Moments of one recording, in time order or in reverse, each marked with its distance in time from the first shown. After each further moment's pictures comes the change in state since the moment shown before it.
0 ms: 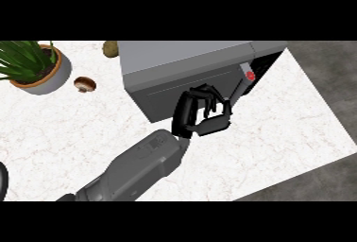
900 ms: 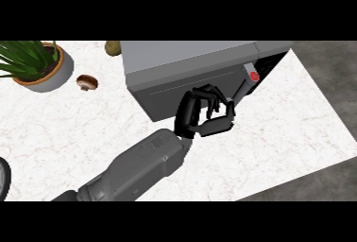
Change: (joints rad) left arm -0.030 0.000 -0.044 0.017 0.067 -0.008 -0.047; right arm -0.063 -0.049 -0.032 0.167 -0.082 0.067 -0.011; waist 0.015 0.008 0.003
